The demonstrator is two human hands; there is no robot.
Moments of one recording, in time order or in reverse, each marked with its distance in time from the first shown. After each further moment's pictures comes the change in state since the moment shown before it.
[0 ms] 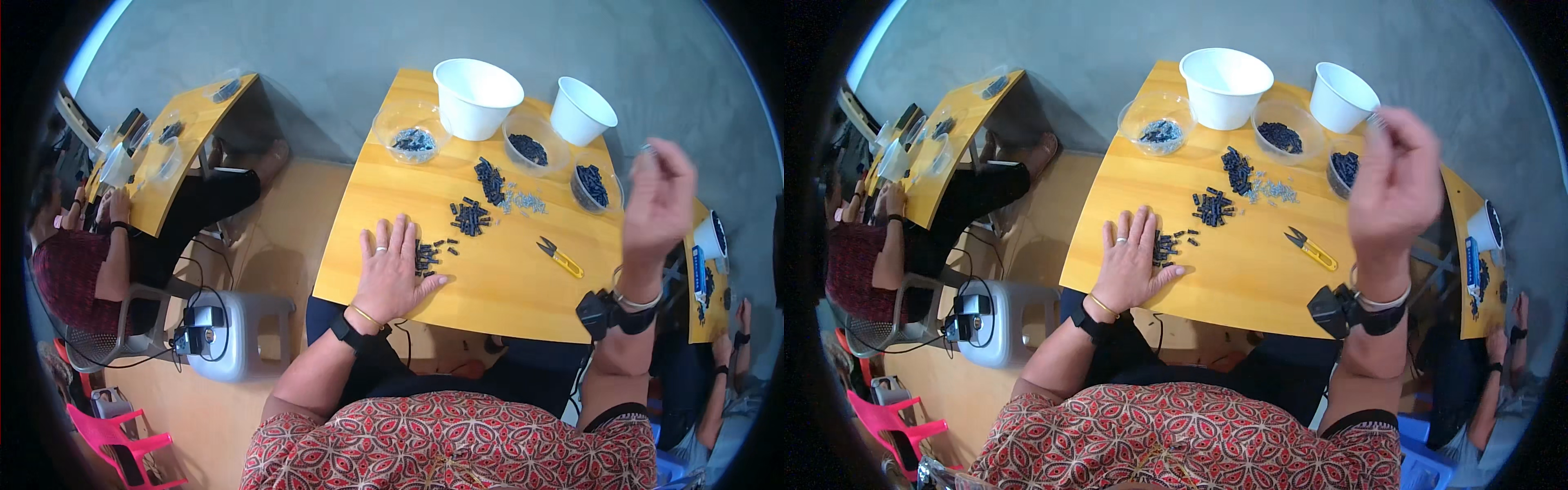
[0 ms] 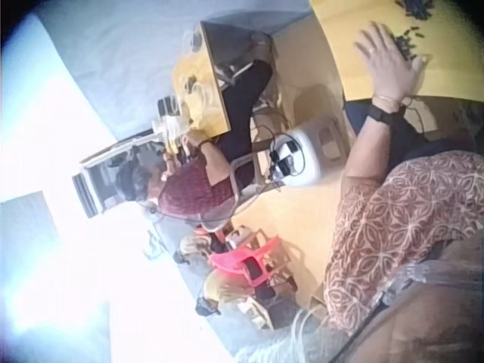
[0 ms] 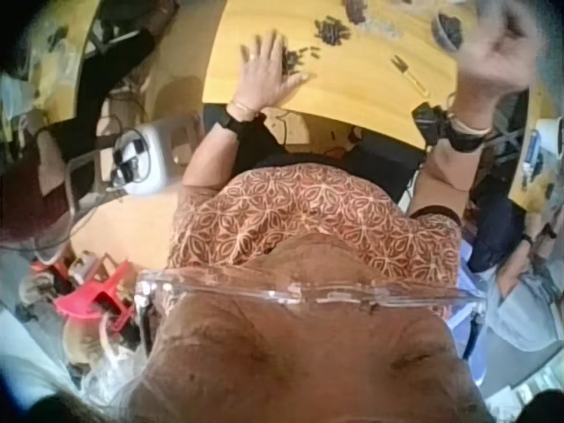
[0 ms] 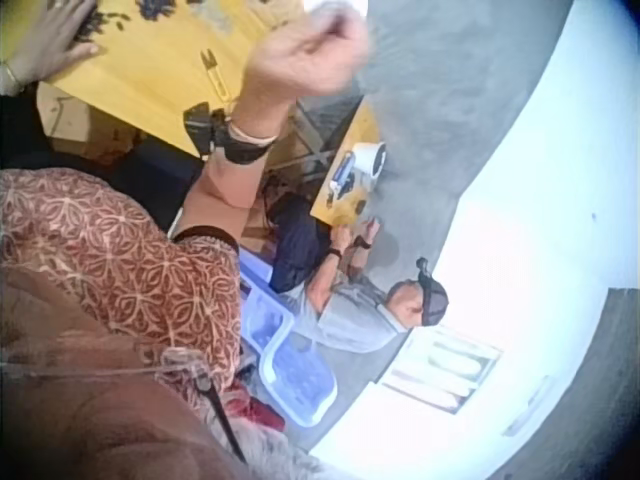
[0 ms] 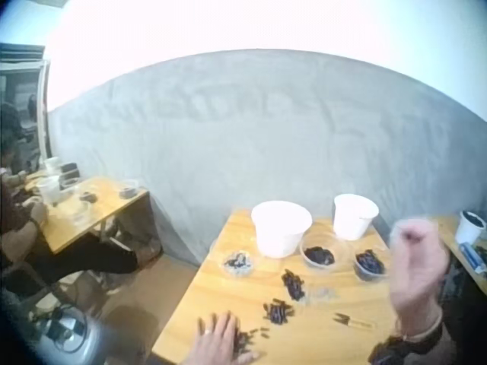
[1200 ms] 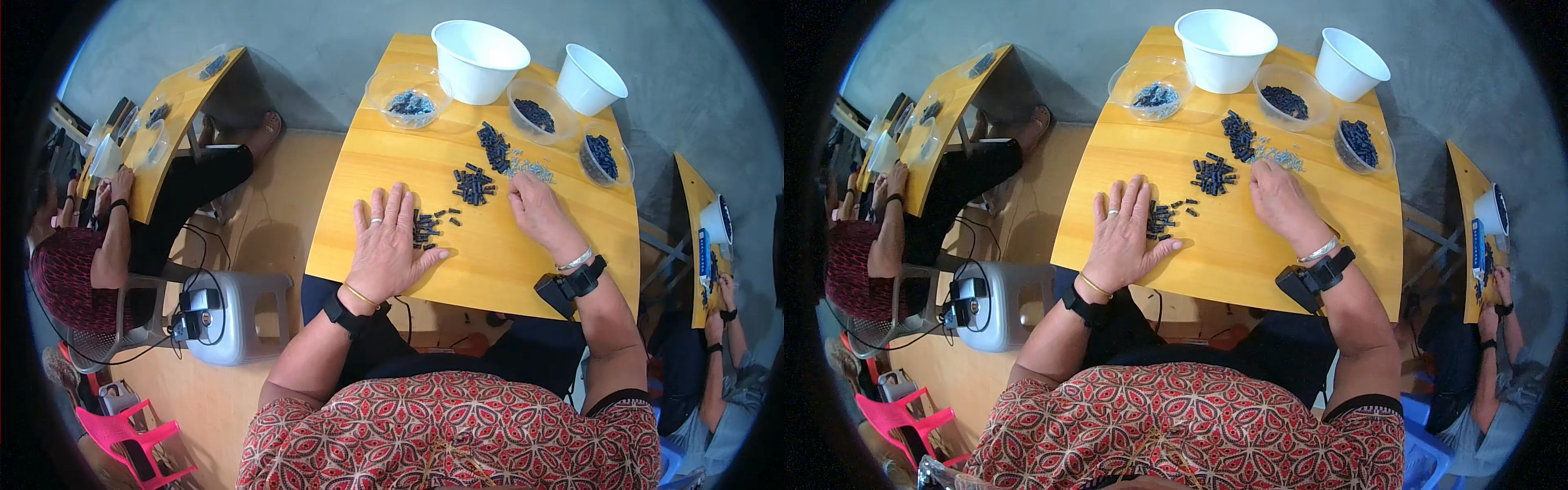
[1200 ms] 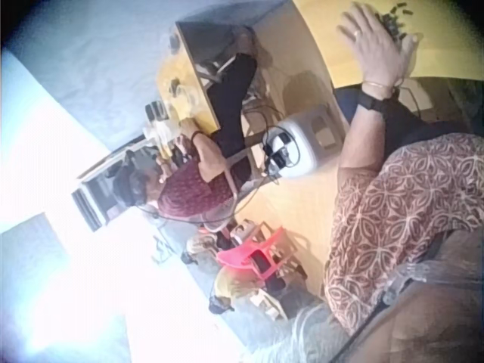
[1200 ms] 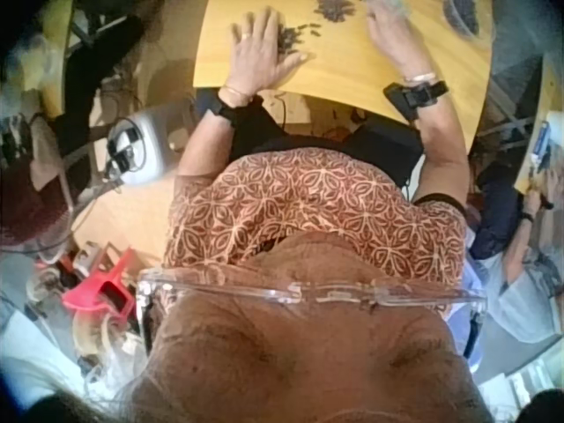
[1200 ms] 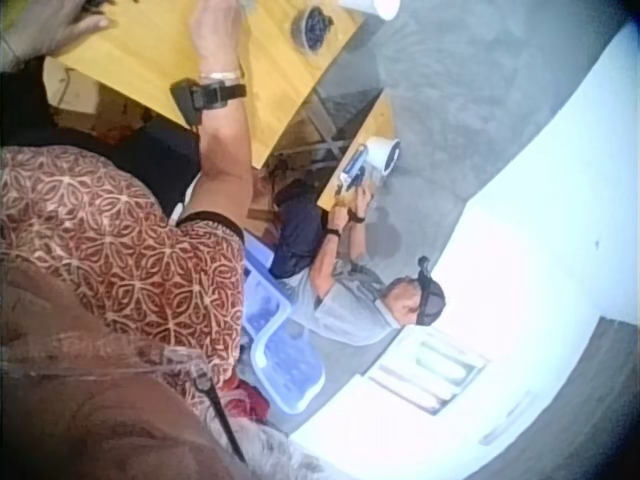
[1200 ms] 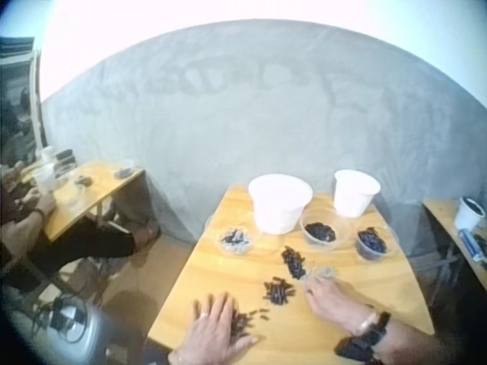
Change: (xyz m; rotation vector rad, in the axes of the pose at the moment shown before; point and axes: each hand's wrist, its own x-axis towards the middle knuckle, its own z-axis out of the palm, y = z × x) left_hand 0.003 -0.001 -0.001 -0.016 0.013 -0.002; right_hand -0.136 0.066 0.051 -0.104 -0.951 0.321
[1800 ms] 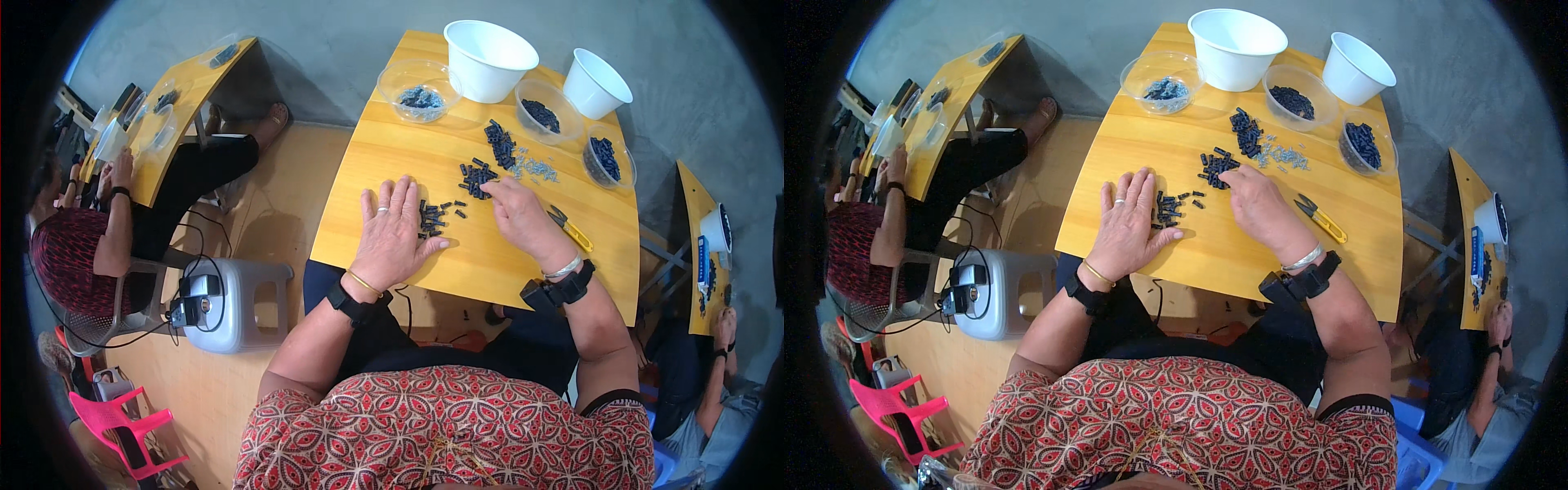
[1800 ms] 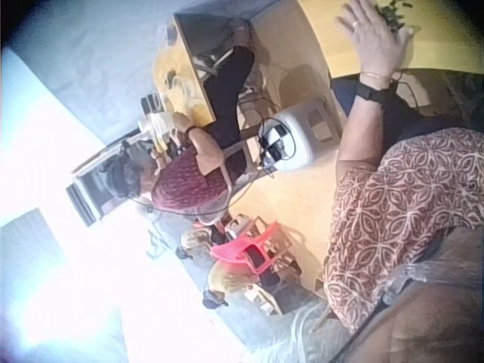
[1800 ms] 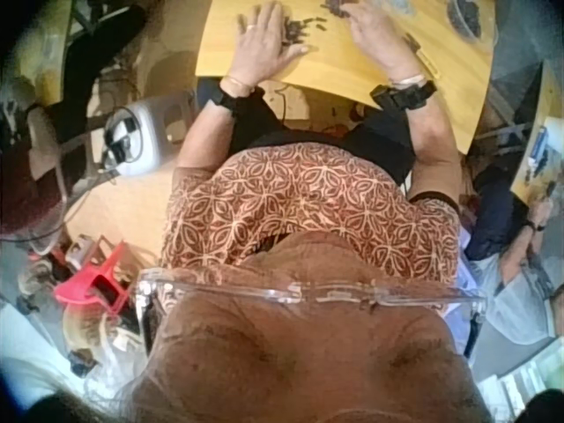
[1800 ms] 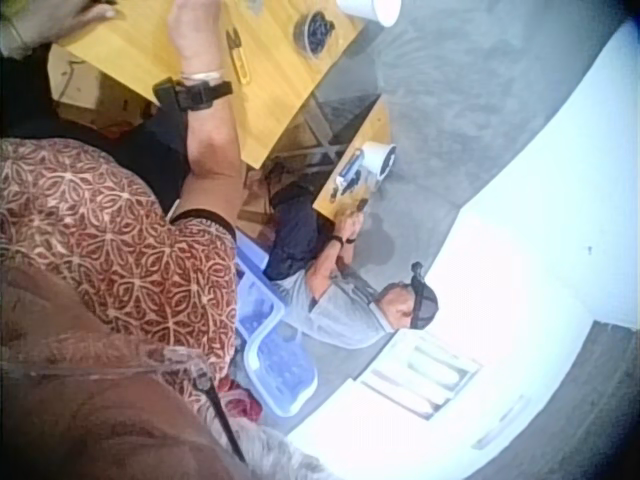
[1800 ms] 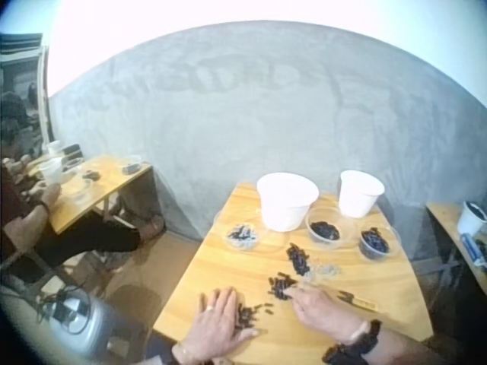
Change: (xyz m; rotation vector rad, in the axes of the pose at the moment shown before) left_hand -0.001 -0.002 -0.001 -0.073 0.030 0.012; right_hand -0.002 -0.033 0.014 0.143 -0.003 -0.161
